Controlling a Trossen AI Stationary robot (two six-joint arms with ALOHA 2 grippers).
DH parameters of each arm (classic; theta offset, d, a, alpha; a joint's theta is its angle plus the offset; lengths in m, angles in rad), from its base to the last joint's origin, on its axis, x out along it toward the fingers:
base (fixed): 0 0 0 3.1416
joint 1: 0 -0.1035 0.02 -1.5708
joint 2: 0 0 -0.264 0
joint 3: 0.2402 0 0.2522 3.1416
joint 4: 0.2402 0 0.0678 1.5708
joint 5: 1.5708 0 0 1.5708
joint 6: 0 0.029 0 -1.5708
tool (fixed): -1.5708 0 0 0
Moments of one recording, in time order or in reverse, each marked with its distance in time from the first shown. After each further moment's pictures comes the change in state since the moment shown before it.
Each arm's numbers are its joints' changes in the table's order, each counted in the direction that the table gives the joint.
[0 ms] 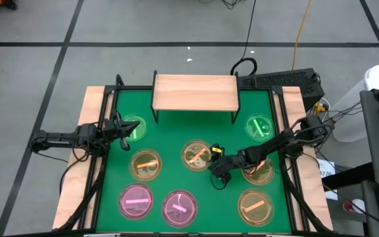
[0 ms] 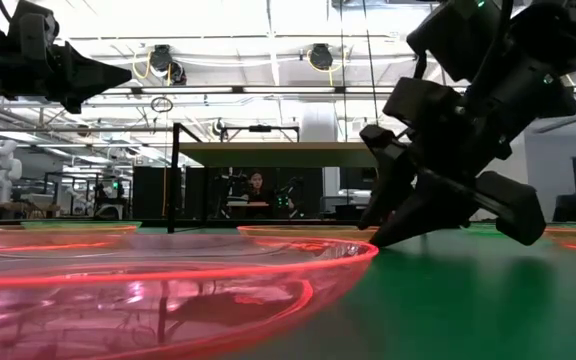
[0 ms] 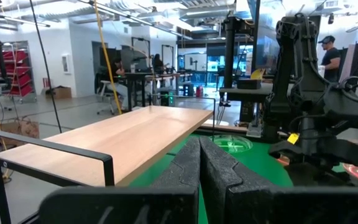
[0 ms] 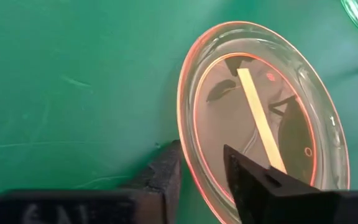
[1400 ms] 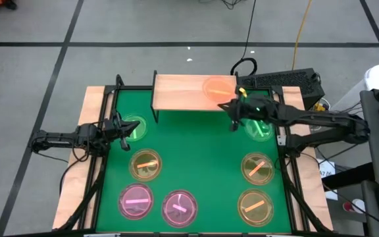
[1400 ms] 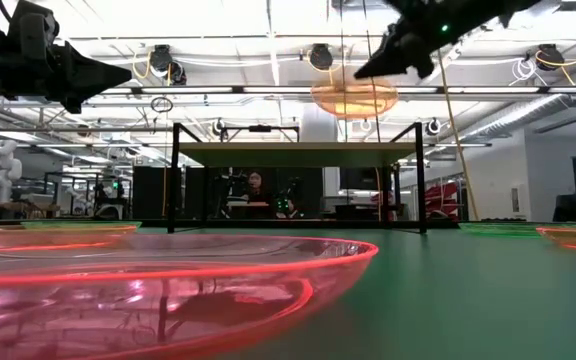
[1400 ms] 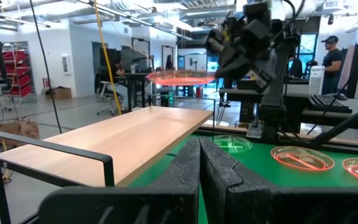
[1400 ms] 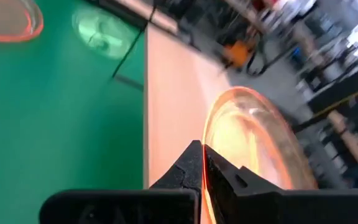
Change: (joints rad) left arm 0.000 0.000 0.000 -0.001 0.000 0.000; right arm 0.536 0.635 0.192 0.424 0.088 -0.207
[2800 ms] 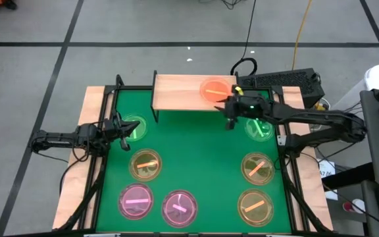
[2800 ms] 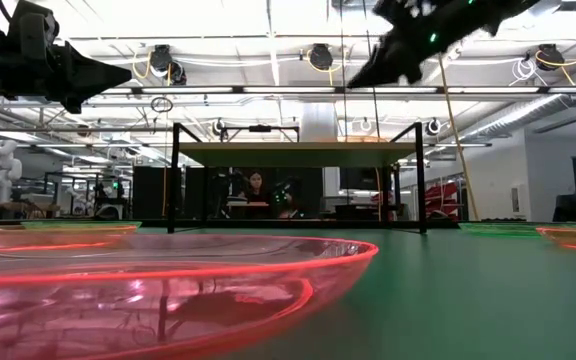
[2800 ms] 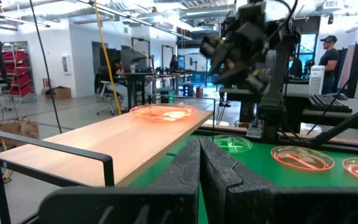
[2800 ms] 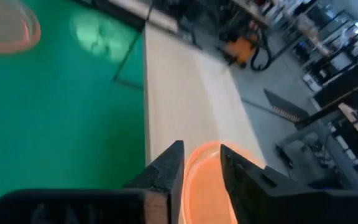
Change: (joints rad) left arm 0.000 0.000 0.000 0.000 0.000 0.000; right arm 0.009 -0.029 0.003 -0.047 0.018 0.057
